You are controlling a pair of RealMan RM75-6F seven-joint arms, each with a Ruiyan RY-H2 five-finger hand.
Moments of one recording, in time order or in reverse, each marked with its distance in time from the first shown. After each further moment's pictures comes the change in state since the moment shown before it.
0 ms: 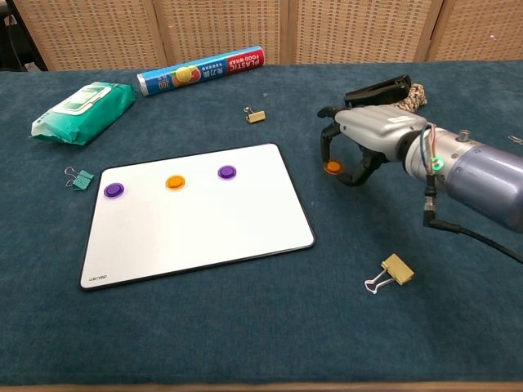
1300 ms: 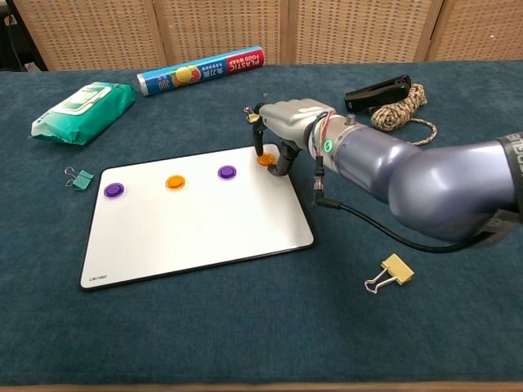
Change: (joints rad) left arm 0.002 0.024 -0.002 -0.004 0.003 0.004 -0.049; right arm 0.230 -0.210 0.126 0.236 0.196 -0.119 -0.135
